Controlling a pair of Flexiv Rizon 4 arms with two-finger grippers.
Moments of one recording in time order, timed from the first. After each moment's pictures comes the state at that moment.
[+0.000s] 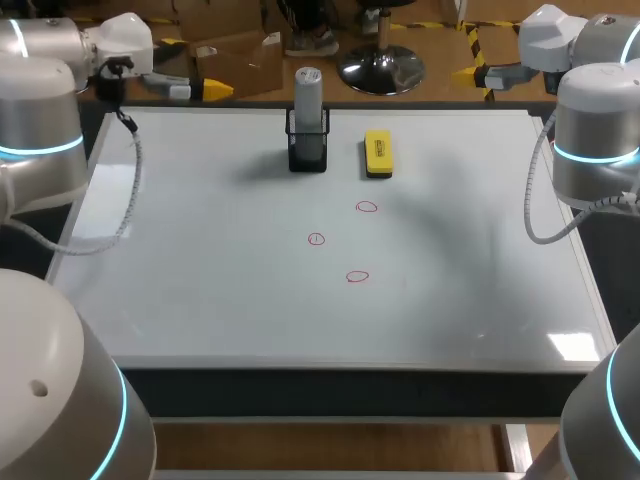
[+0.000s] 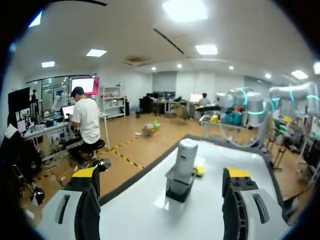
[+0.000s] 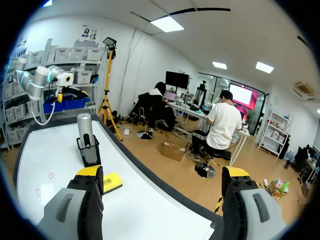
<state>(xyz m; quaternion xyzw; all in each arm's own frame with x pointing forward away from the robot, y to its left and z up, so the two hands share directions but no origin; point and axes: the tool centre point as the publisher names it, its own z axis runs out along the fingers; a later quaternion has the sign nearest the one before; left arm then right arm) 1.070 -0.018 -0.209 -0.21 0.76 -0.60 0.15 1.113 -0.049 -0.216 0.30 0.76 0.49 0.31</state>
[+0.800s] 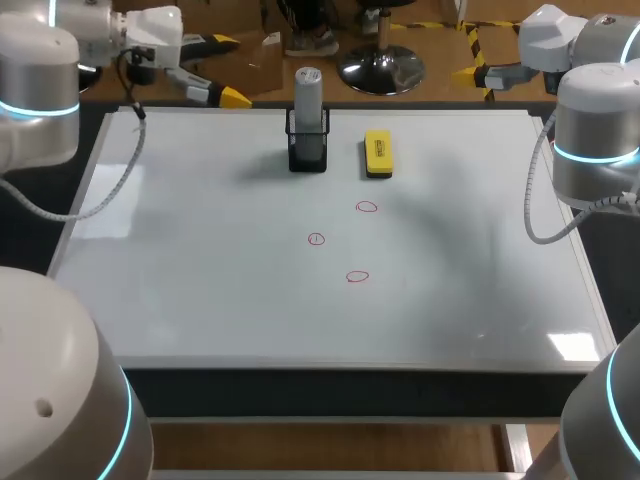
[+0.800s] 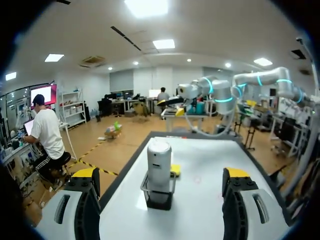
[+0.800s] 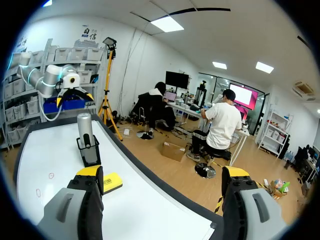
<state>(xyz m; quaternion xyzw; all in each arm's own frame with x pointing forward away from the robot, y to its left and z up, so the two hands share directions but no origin) 1.065 -0.083 -0.218 -0.06 0.80 -0.60 0.05 1.113 -0.049 -0.216 0.30 0.76 0.49 0.31</state>
